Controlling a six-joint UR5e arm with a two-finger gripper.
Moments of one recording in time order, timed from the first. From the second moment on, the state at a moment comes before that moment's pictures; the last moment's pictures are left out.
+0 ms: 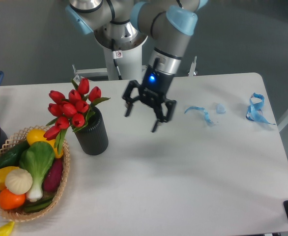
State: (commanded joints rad) arm 2.66 -1.47 -2.22 -0.72 0.71 1.20
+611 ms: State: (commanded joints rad) arm 2.54 -1.46 -2.29 -0.71 0.56 1.21
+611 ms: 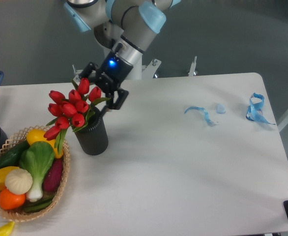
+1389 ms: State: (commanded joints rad) arm 2.51 -1.53 -2.25 -0.70 0.56 1.21
